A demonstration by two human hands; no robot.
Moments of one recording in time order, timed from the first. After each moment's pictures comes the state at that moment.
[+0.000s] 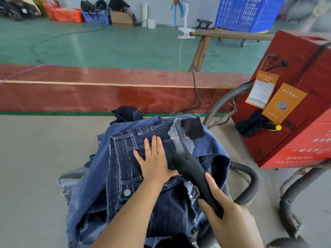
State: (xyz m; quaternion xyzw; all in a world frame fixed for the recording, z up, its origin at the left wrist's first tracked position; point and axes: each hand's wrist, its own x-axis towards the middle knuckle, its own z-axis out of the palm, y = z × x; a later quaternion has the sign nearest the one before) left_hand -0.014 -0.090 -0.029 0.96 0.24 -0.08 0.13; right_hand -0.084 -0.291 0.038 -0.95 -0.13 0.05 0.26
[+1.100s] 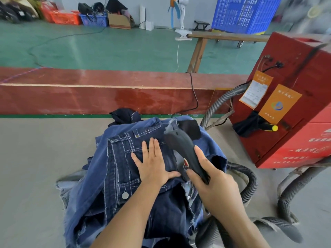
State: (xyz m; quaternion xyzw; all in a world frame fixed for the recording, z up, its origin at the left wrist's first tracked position) left_hand -0.016 -0.091 -0.028 0.96 0.24 -0.08 0.13; right_hand -0.041 -0.263 0.054 -0.93 -0.18 0.04 0.32
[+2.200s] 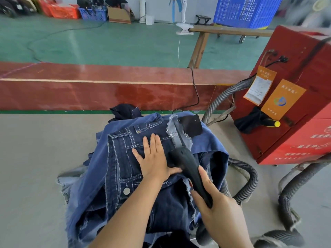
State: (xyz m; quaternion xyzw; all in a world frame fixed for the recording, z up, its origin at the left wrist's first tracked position) left_hand -0.015 -0.092 -0.034 0.96 0.24 -0.07 0.12; right_hand -0.079 -0.275 0.030 -0.96 -0.14 0.05 0.22
